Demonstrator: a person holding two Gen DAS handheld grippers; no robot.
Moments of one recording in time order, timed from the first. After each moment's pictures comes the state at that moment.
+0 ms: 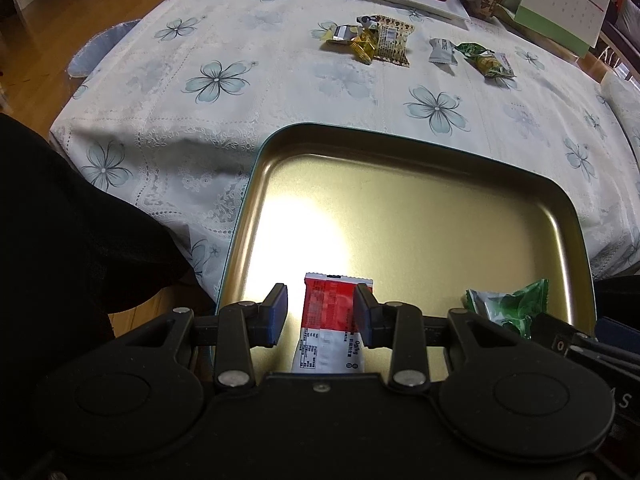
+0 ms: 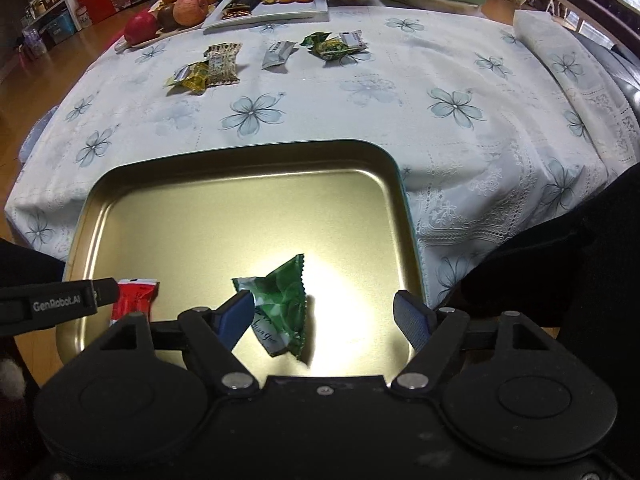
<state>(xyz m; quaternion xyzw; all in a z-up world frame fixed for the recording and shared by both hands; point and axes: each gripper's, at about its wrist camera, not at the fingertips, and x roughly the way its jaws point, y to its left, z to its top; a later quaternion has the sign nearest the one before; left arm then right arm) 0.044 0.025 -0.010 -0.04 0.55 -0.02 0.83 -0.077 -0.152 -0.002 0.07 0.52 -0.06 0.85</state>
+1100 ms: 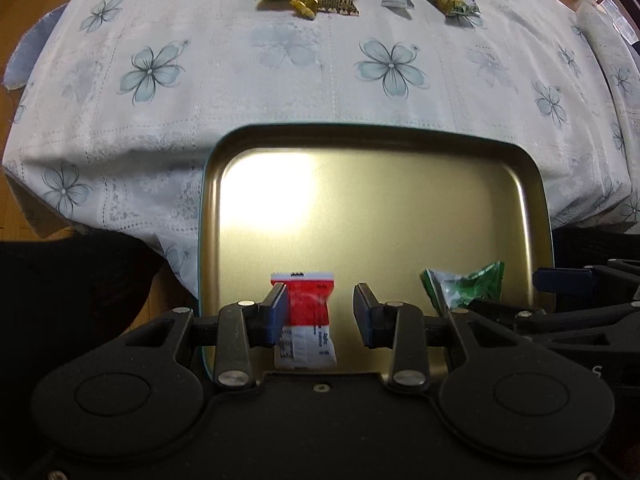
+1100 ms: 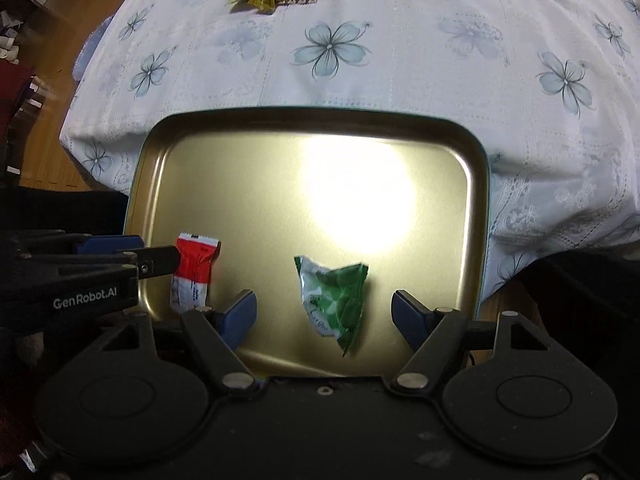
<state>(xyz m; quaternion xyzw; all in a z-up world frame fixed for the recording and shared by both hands) 0.105 0.006 0.014 0.00 0.66 -0.09 0.74 0.009 -0.156 0.008 0.07 0.67 0.08 0.73</state>
